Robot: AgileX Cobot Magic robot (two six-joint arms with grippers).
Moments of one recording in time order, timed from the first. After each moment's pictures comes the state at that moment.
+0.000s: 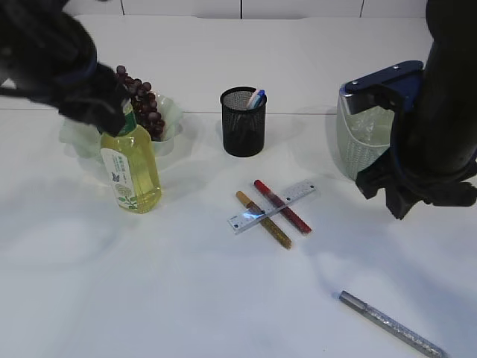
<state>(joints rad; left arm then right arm) -0.52 1.55 -1.36 0.07 0.96 -0.04 0.42 1.60 -1.21 -0.20 1.16 0.14</state>
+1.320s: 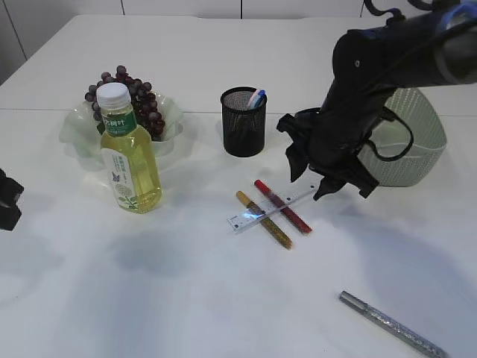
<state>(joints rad) -0.25 1.34 -0.88 0.01 0.83 -0.09 0.37 1.99 -1.44 0.05 0.79 1.13</state>
